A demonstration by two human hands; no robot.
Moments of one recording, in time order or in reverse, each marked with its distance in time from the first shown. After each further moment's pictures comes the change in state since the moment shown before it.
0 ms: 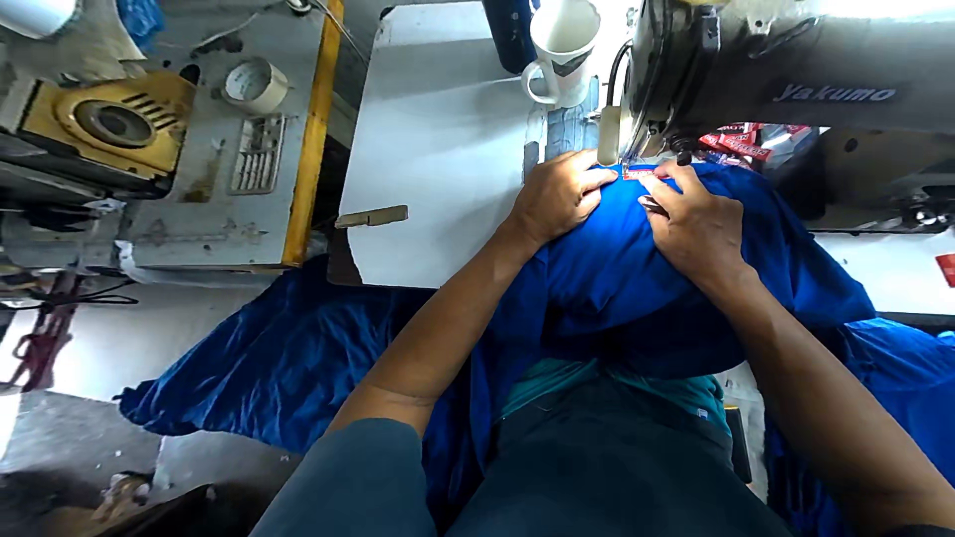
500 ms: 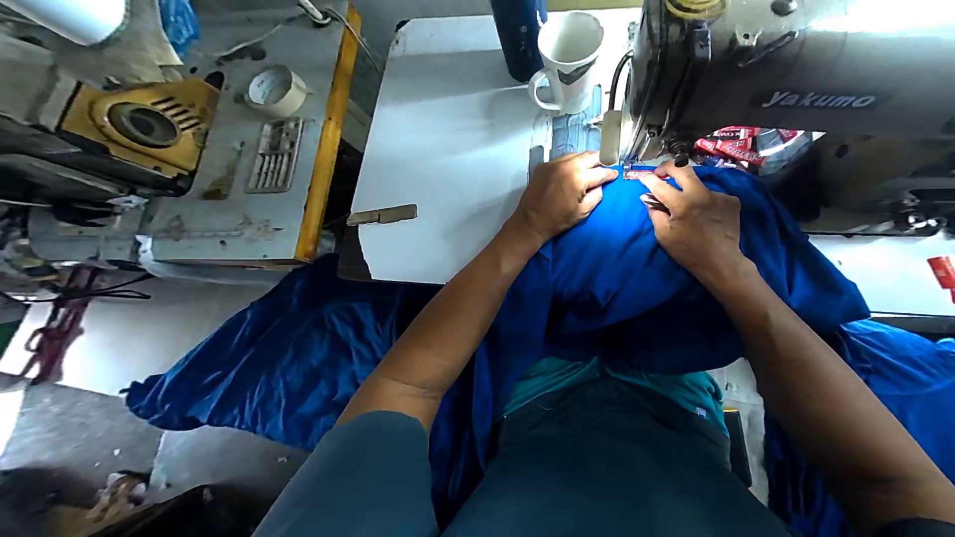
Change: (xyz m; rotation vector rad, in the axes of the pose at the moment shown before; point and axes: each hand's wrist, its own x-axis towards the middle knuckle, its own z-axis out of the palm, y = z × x) left_hand 0.002 -0.004 0.001 0.013 0.034 0.007; right_hand 0.010 0.006 0.002 -0.021 0.035 -0.023
